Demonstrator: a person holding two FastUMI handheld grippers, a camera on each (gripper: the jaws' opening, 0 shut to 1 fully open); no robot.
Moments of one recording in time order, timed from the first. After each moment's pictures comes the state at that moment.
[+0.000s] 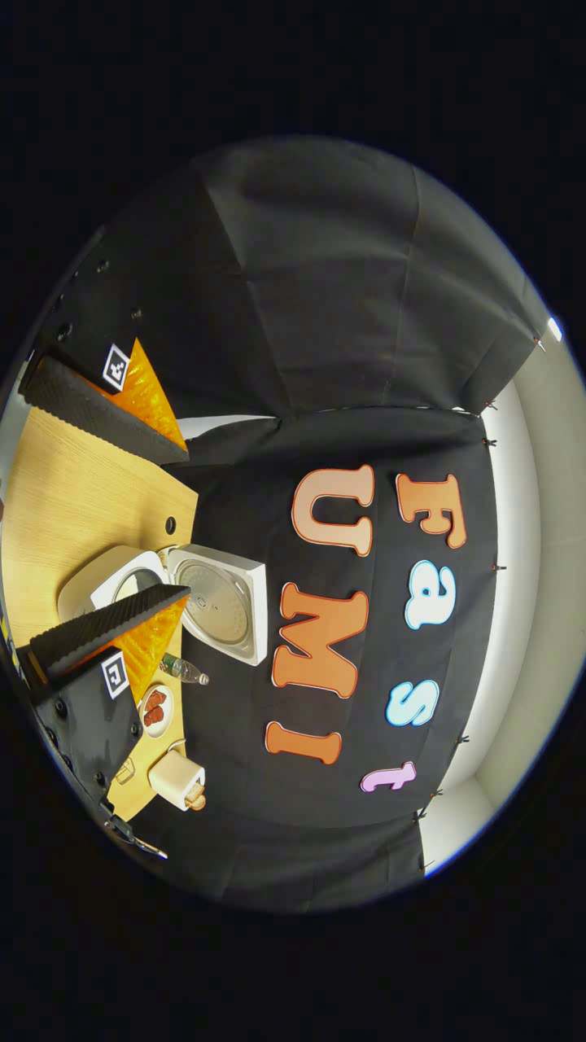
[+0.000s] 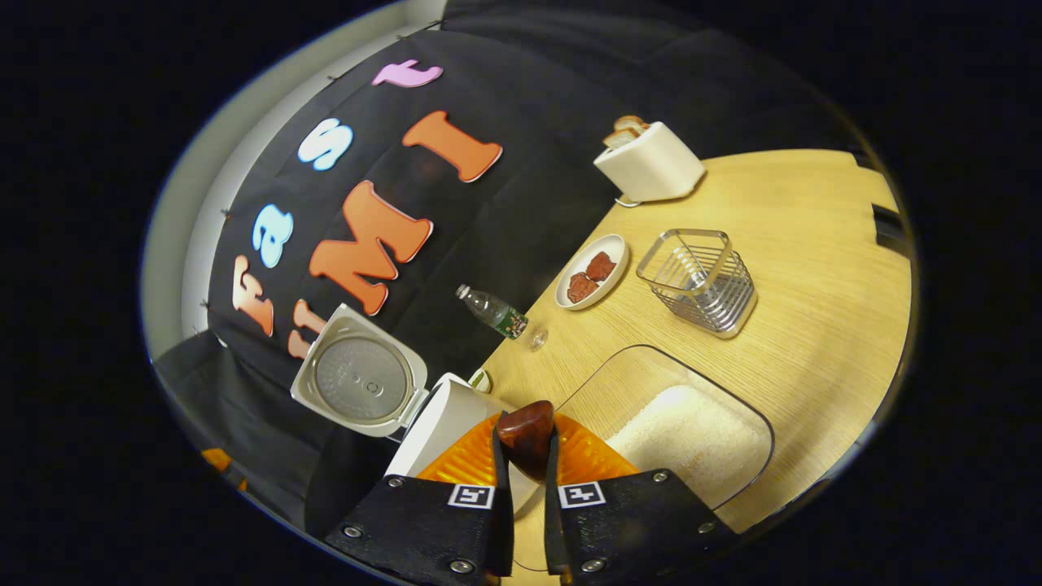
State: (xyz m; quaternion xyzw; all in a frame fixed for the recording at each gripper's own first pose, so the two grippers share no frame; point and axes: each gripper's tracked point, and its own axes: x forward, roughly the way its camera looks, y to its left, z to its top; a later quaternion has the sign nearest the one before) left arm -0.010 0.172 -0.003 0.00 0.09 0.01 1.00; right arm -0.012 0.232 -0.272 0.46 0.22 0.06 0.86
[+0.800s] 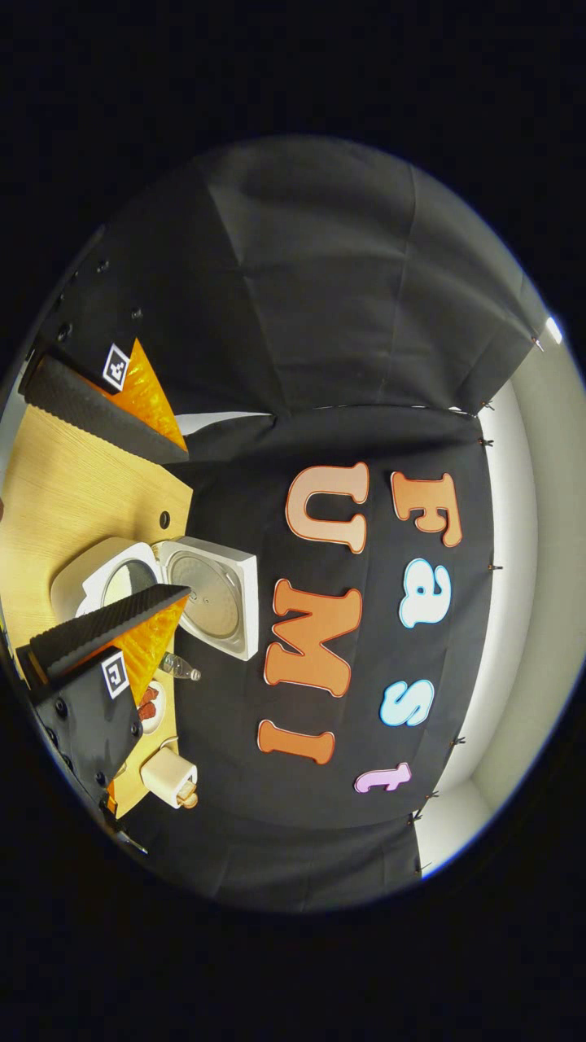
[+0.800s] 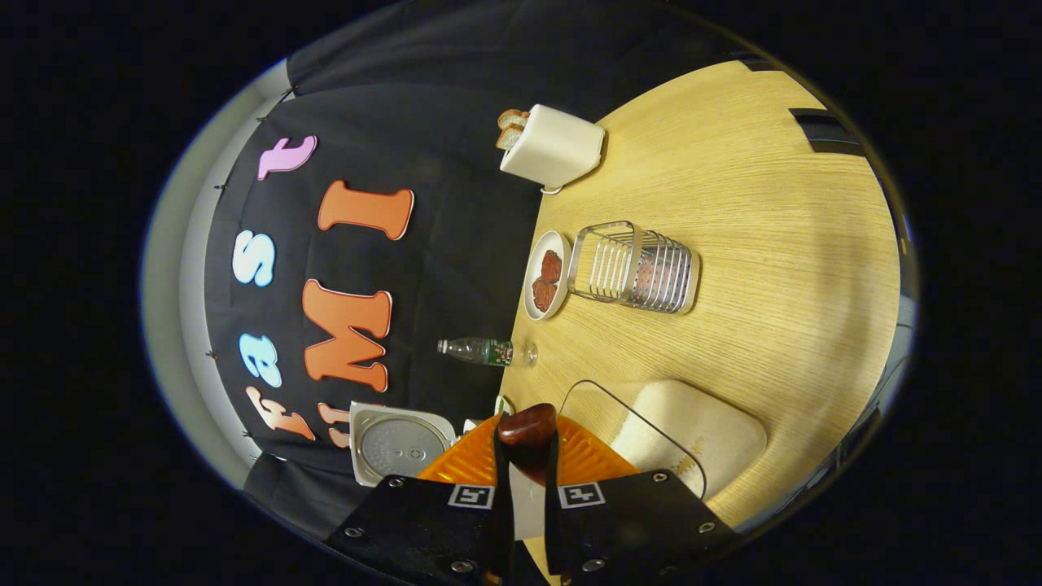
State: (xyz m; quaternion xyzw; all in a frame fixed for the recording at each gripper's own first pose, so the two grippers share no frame) left arm -0.005 0.154 0.005 0.00 0.08 0.02 1.00; right arm 0.000 0.176 -0.256 0.62 0.24 0.02 0.74
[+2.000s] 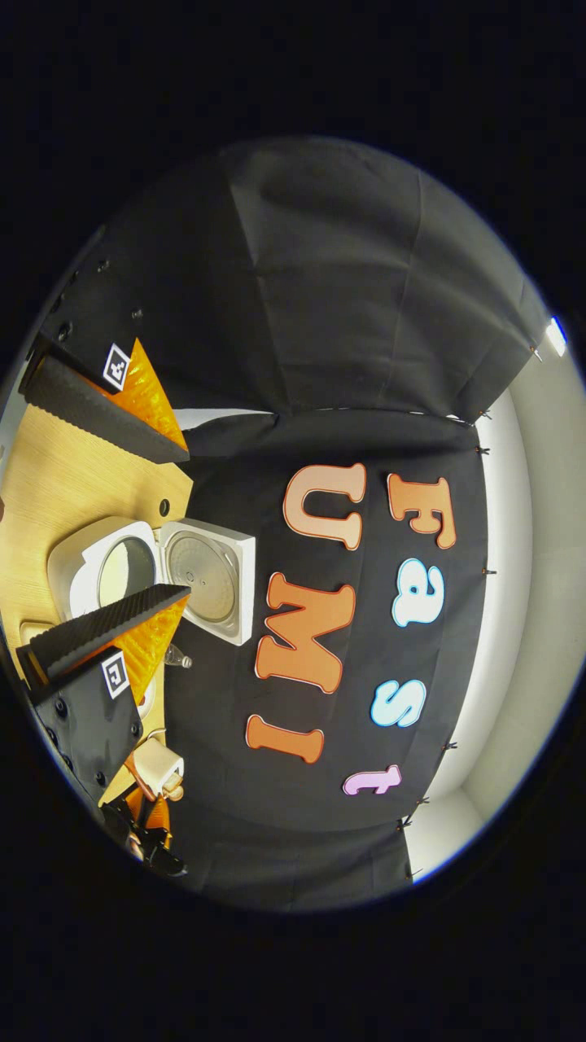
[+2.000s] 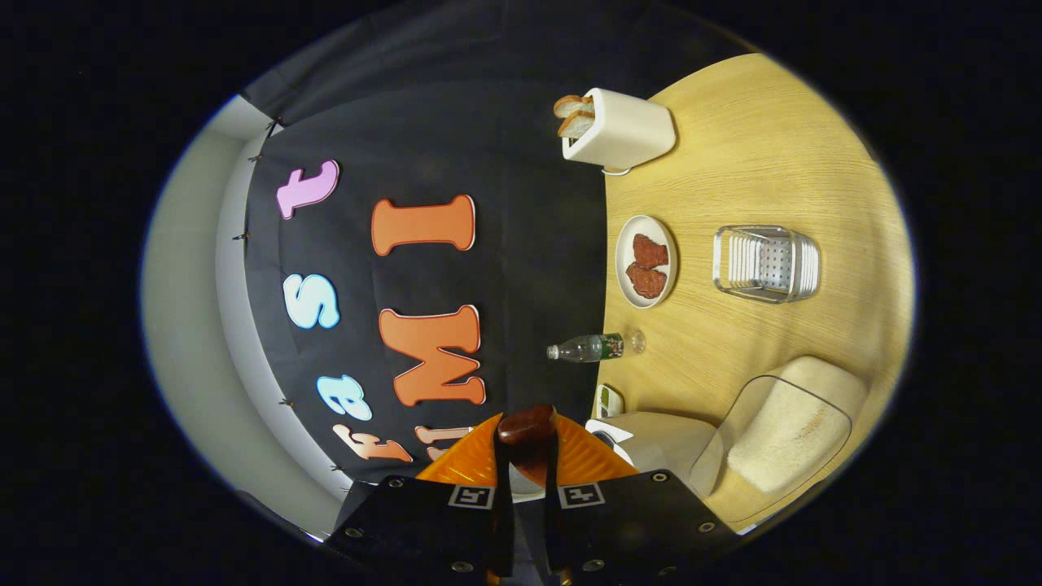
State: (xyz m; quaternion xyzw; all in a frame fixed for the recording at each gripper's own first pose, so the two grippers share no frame) left arm -0.019 0.123 0.004 -0.02 0.07 0.03 1.00; right arm 0.067 0.189 -0.097 0.70 0.22 0.11 0.67
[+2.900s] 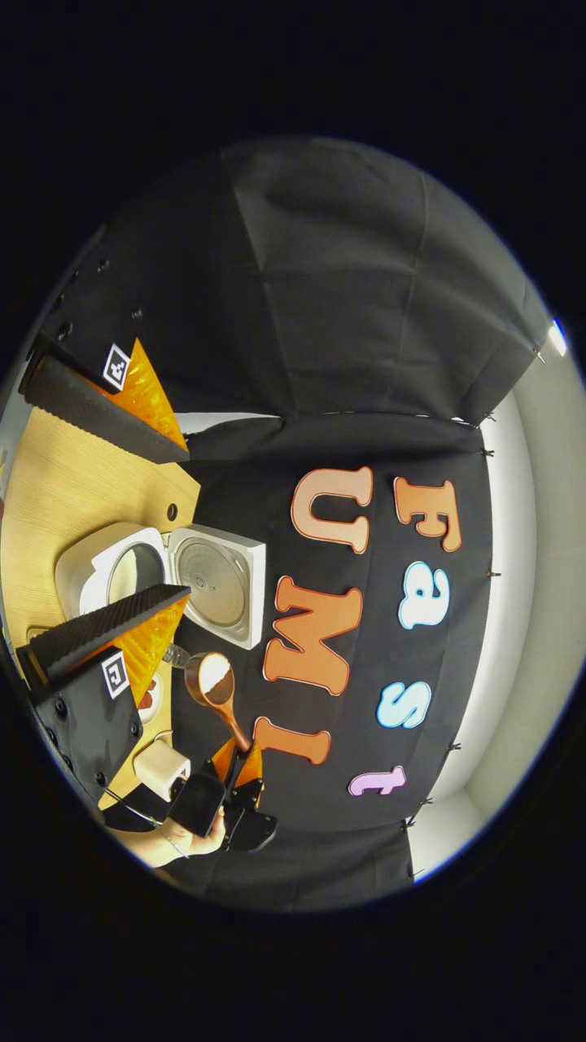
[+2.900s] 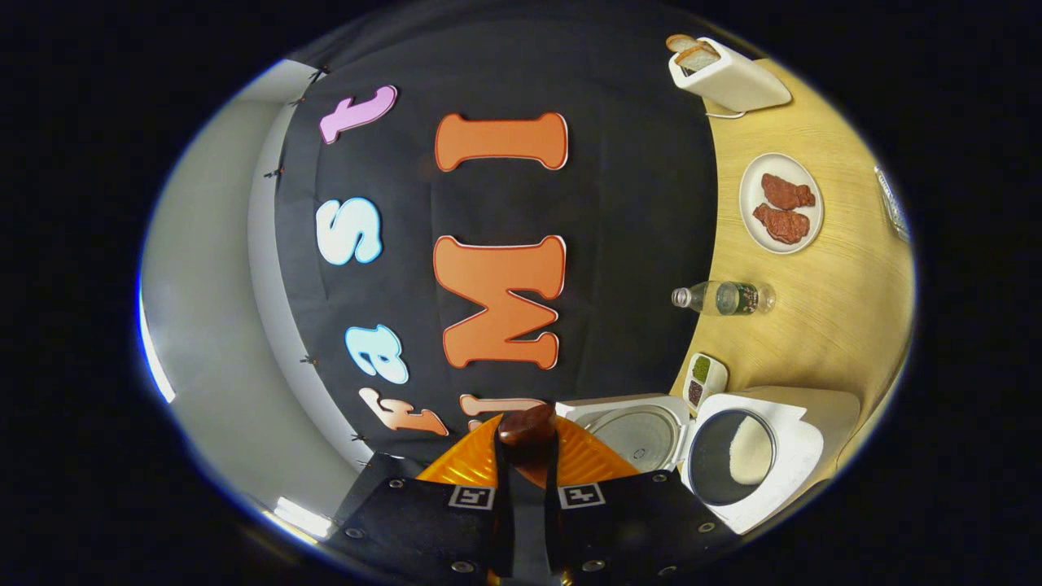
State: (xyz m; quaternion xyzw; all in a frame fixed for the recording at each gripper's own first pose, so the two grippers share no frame) left arm -0.029 0.134 -0.008 -0.02 0.08 0.03 1.00; right arm 0.146 0.336 0.011 0.67 0.20 0.22 0.68
